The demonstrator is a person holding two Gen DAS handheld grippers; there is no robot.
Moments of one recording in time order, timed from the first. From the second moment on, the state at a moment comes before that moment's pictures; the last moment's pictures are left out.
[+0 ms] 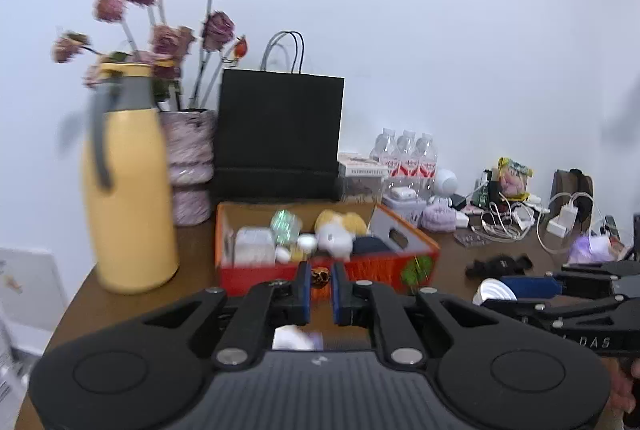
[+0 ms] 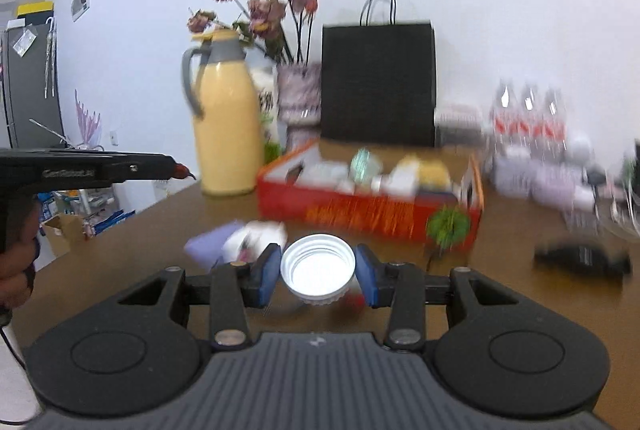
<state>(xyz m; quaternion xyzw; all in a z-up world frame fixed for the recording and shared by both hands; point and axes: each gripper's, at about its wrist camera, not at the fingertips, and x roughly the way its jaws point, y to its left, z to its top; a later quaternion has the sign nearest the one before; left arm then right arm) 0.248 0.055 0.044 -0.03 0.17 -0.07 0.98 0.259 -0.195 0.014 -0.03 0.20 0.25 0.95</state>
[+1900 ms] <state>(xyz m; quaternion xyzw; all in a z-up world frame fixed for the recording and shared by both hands) 0.126 0.026 0.008 0.03 0.25 -0.01 0.97 0.184 -0.238 -0.017 0.01 0.23 0.23 0.95</state>
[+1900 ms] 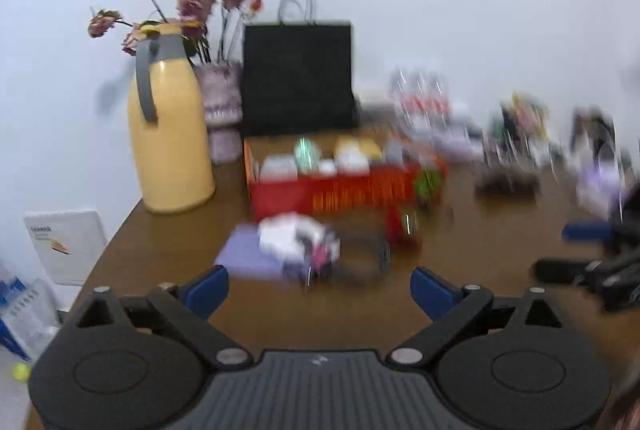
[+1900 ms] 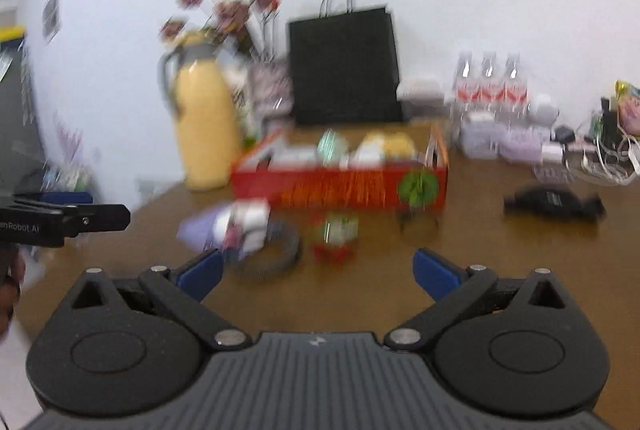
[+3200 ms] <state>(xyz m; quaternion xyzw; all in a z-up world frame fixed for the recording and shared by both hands) 0.306 0.003 -0.072 0.00 0.32 0.02 0.95 0.444 -0.233 -0.093 -0.04 0.32 0.15 0.93</state>
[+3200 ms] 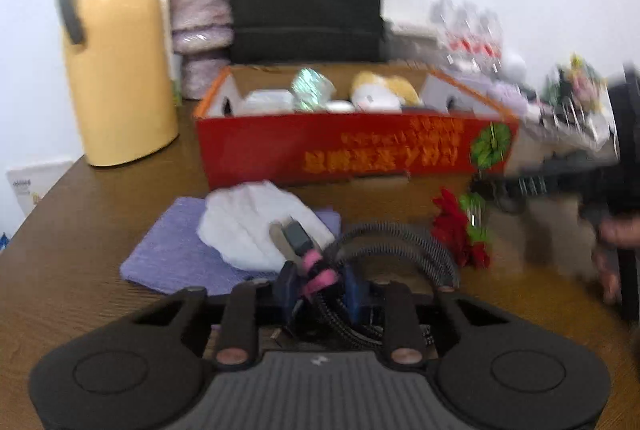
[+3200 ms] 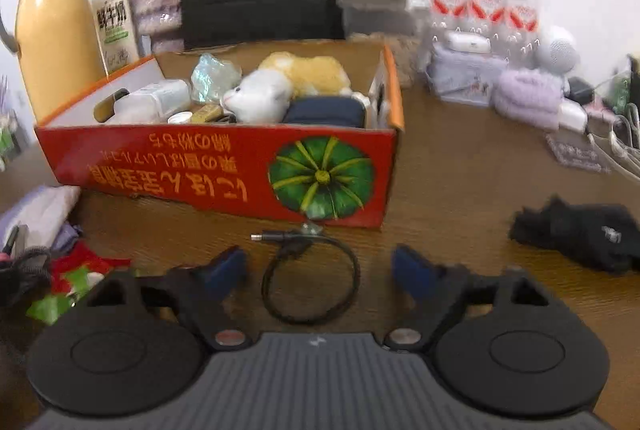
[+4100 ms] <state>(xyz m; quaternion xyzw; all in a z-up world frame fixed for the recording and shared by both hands) 0.168 -0.010 -0.043 0.01 0.30 -0.01 0.95 0.208 -0.226 -0.058 -0.02 0.29 0.21 0.93</state>
